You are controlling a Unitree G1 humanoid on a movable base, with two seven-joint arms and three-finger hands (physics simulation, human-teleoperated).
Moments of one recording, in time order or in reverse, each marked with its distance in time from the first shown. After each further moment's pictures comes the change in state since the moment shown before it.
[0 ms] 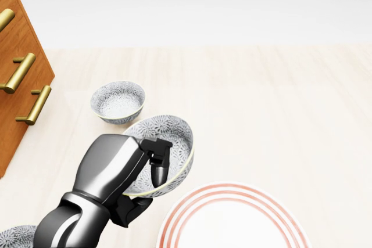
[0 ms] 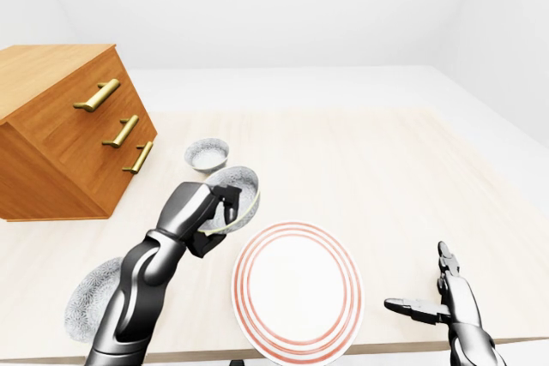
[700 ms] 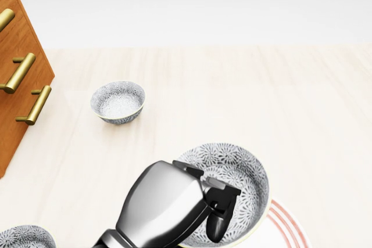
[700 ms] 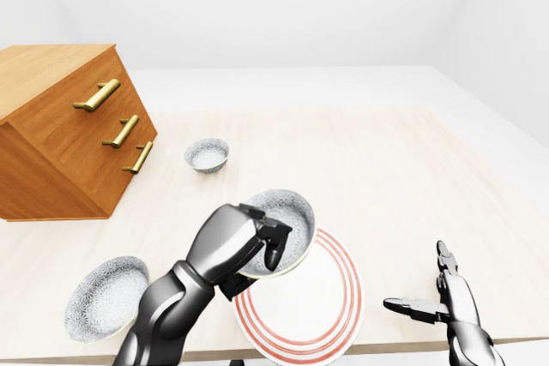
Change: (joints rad) left arm 0.141 -0.056 -0.315 -0.255 0.100 0.000 -0.097; right arm -0.004 -0.002 0.008 0.003 -0.014 0.000 -0.007
